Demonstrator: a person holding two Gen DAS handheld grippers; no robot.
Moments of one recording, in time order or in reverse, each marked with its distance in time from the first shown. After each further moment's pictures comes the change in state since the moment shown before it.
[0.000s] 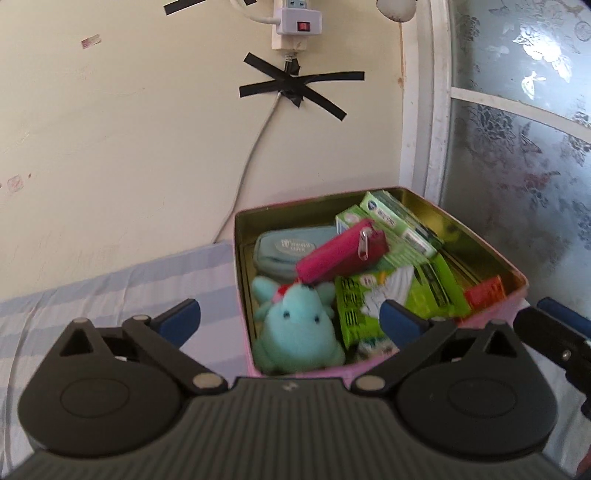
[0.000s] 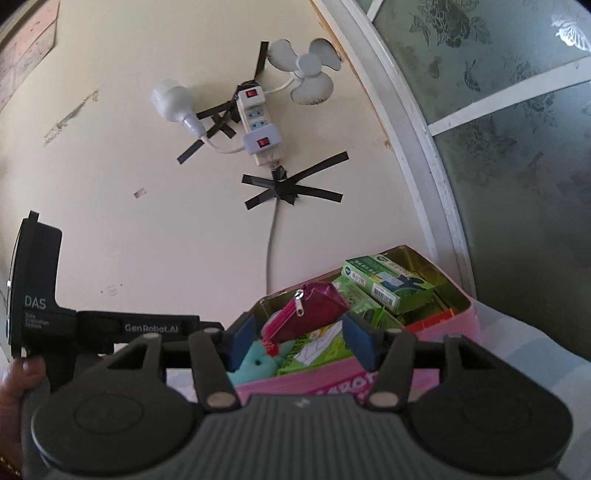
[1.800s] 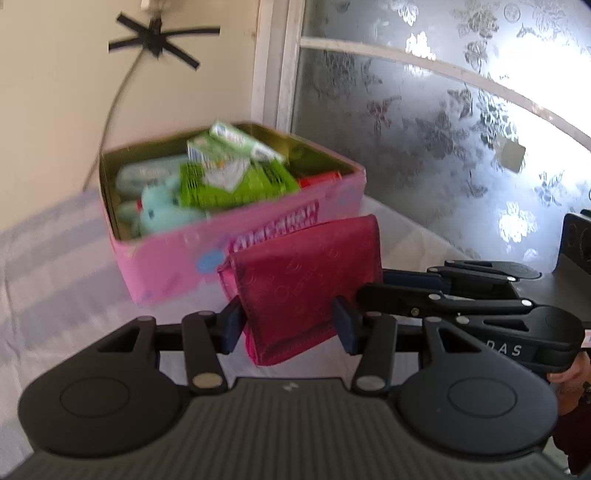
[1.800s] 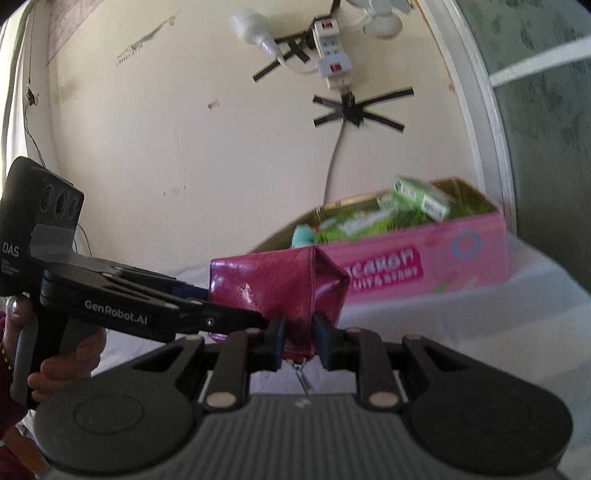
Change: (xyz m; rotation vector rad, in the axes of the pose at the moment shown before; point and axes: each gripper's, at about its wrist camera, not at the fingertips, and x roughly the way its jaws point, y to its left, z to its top) left arm -0.036 -0.021 -0.075 0.121 0.069 -0.452; right arm -0.031 -0.007 -0.052 -0.175 0.185 0.184
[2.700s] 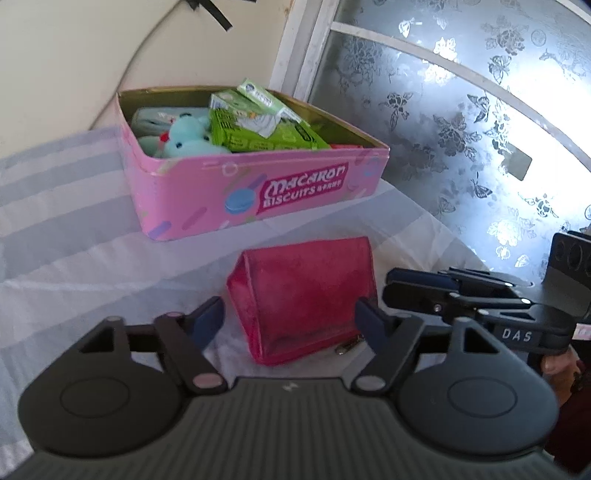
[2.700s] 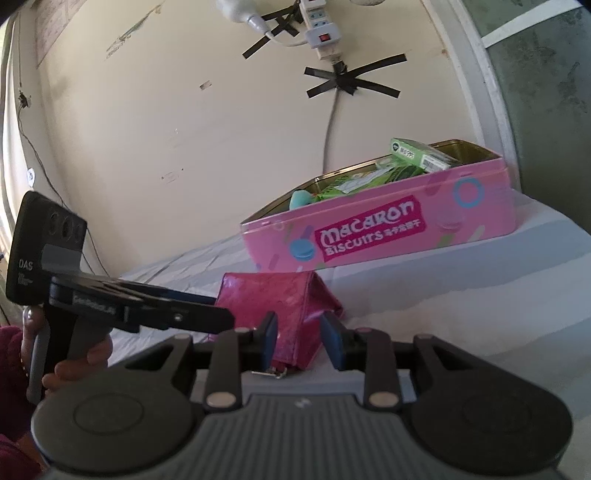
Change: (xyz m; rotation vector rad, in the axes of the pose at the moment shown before) left arm 0.012 0.042 -0.043 -0.144 0.048 -0.089; right arm 0.016 -0.018 -0.036 0.070 0.092 0.041
